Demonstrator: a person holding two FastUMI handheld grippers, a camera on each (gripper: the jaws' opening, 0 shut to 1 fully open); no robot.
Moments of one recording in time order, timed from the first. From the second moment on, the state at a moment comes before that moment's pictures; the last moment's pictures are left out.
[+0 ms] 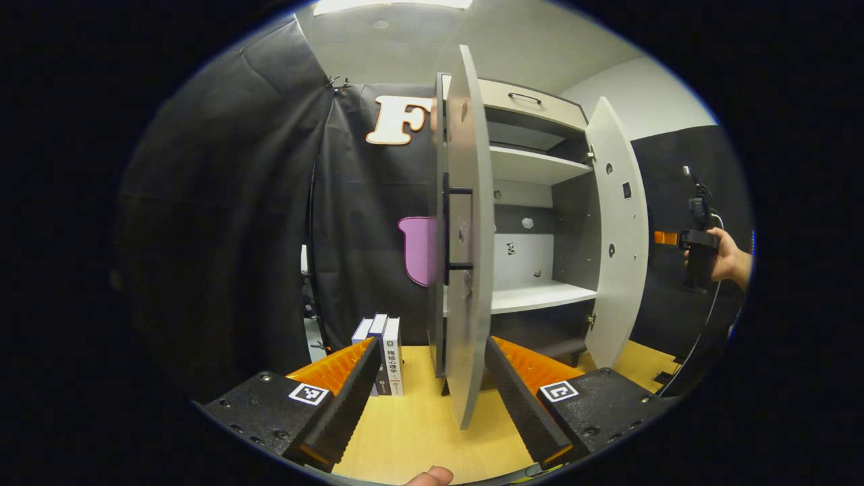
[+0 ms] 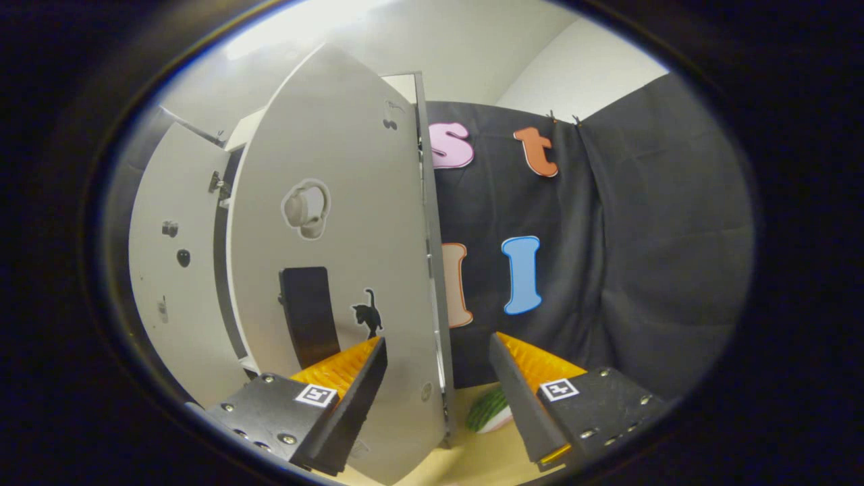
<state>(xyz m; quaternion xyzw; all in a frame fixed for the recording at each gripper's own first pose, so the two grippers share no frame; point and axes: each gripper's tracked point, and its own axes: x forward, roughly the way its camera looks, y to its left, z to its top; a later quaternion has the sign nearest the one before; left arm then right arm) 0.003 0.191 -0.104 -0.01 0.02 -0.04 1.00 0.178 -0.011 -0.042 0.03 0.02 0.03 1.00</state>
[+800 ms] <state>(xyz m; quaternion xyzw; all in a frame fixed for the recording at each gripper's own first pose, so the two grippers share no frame) 0.122 0.228 -0.052 -0.02 -0.01 -0.08 1.00 0.120 0.062 -0.048 -0.04 0.01 0.07 1.00</state>
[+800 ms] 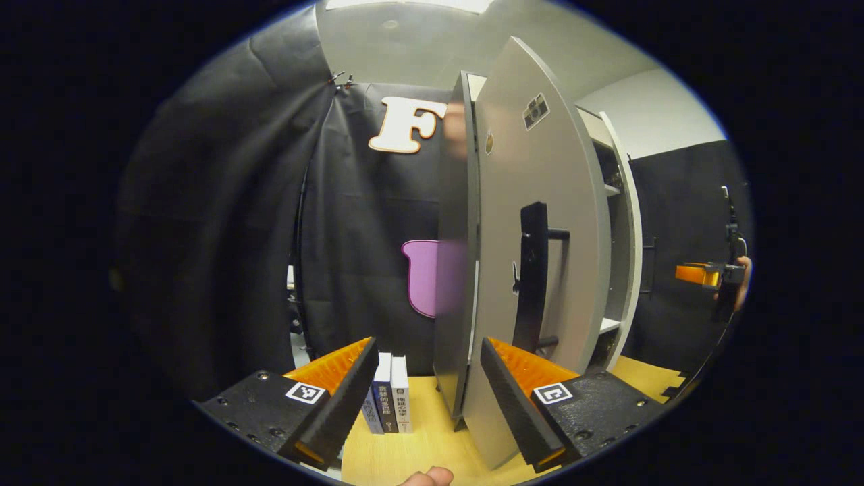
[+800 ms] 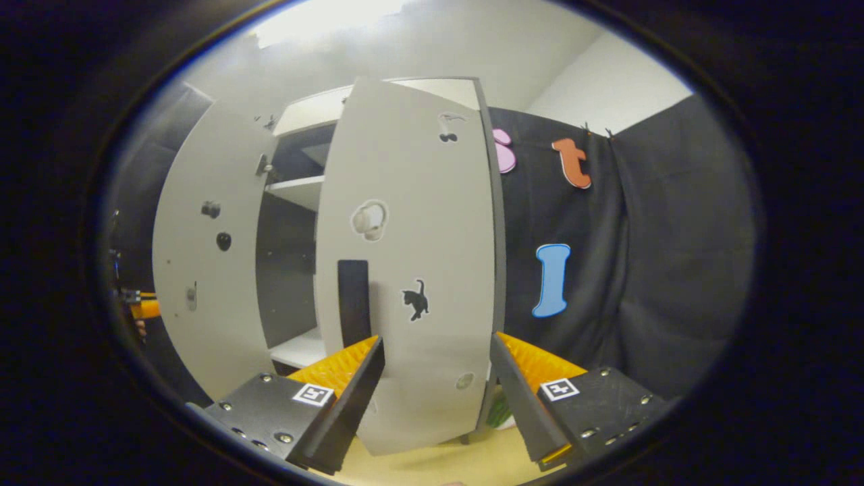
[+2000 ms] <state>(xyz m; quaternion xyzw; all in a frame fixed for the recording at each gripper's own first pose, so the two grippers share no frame) 0.120 0.149 -0.049 -0.01 0.01 -0.03 1.00 -0.034 -0.018 -0.036 0.03 0.01 0.02 1.00</state>
